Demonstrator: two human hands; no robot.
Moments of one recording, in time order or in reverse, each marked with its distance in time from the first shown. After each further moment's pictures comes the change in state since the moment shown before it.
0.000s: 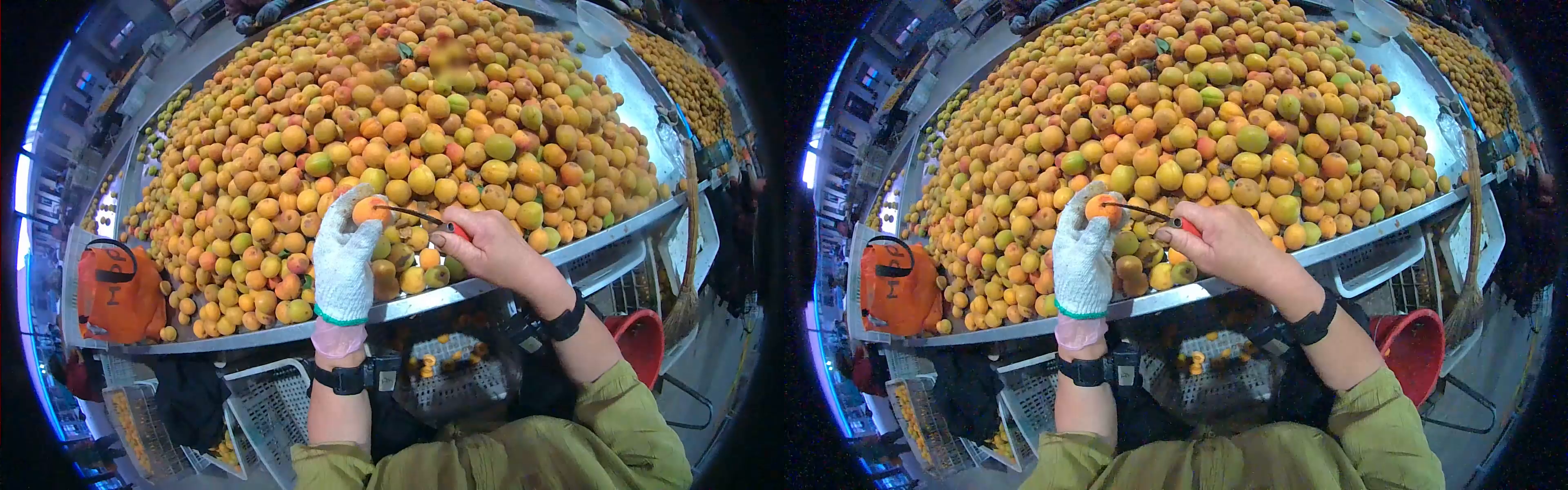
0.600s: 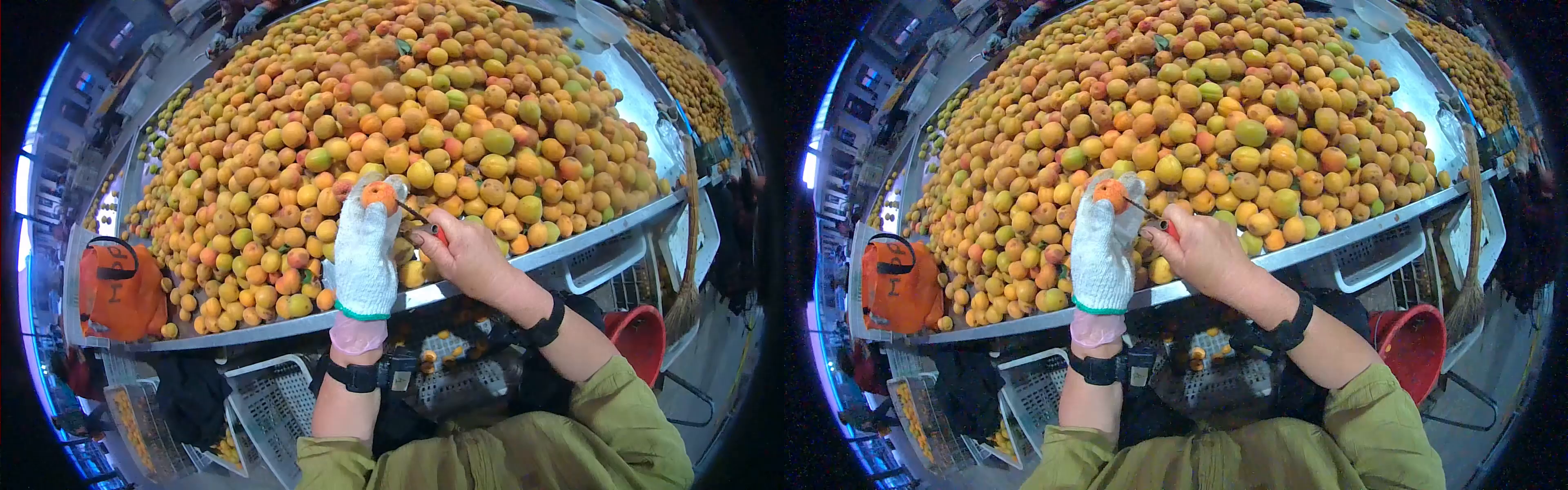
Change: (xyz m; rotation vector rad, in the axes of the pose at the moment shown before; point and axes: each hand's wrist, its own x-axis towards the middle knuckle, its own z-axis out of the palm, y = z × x) left_hand -0.007 -0.017 0.020 -0.123 0.015 0.018; right_hand -0.008 -0.001 0.042 -0.090 0.130 0.114
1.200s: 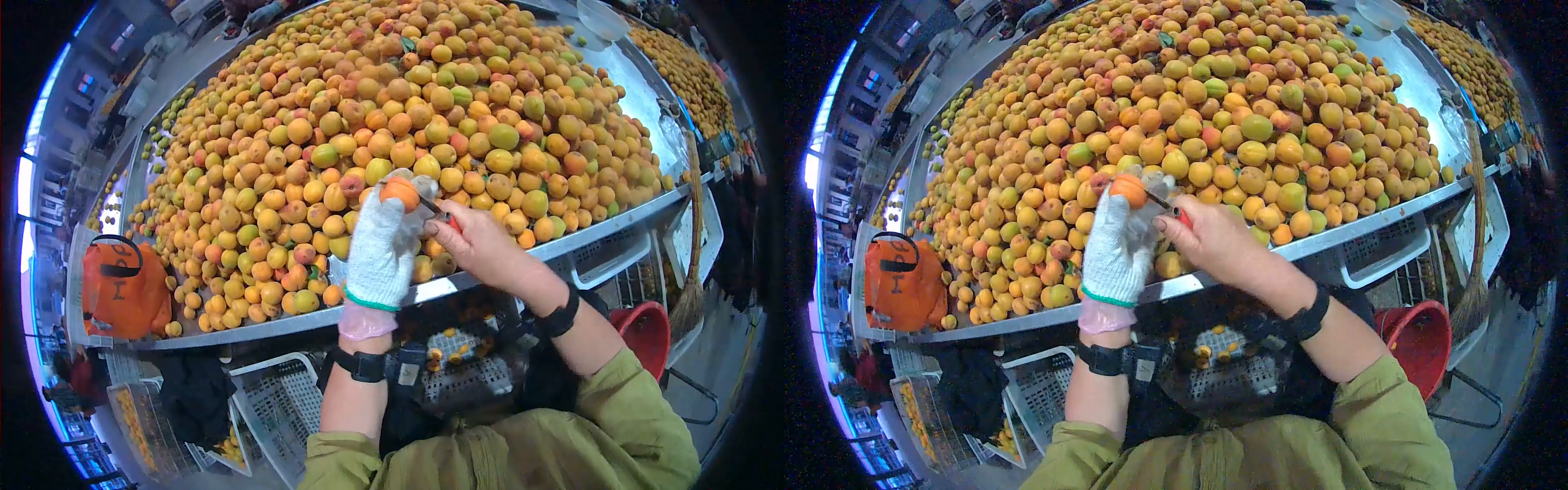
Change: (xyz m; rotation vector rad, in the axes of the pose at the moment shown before) left_hand 0.000 -0.007 -0.008 -0.188 -0.154 -0.148; right_hand 0.004 -0.006 -0.018 0.163 -0.127 0.019
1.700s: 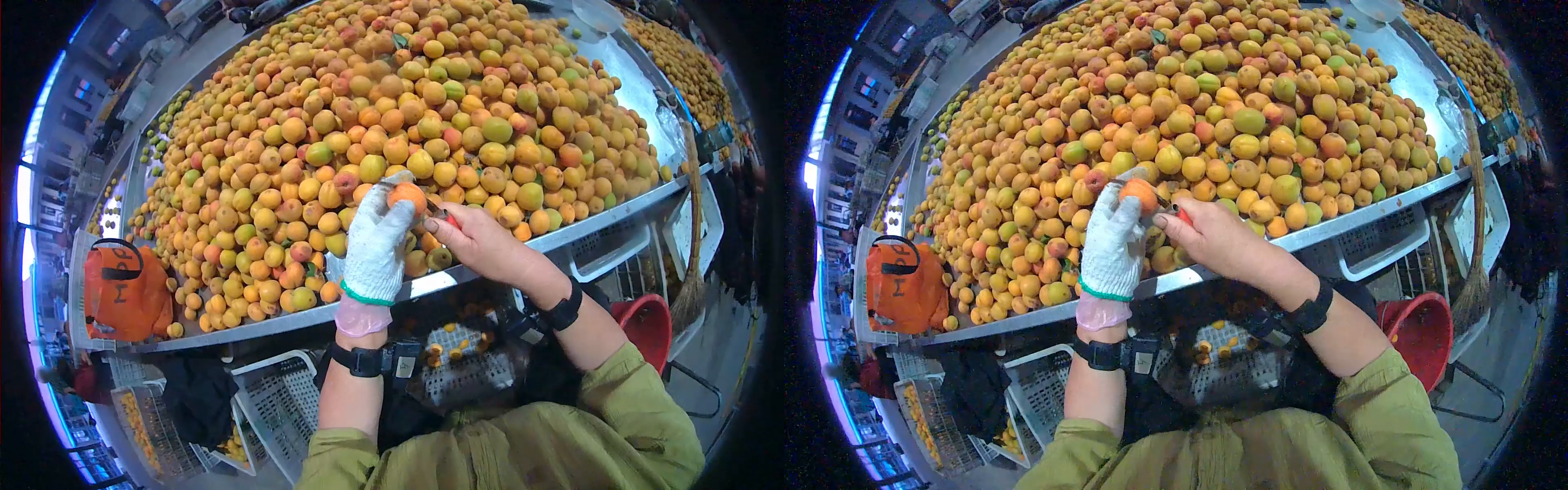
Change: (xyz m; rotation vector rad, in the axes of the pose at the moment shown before) left_hand 0.004 -0.005 -0.007 0.179 -0.024 -0.020; right_hand -0.004 0.019 0.000 0.159 -0.110 0.062
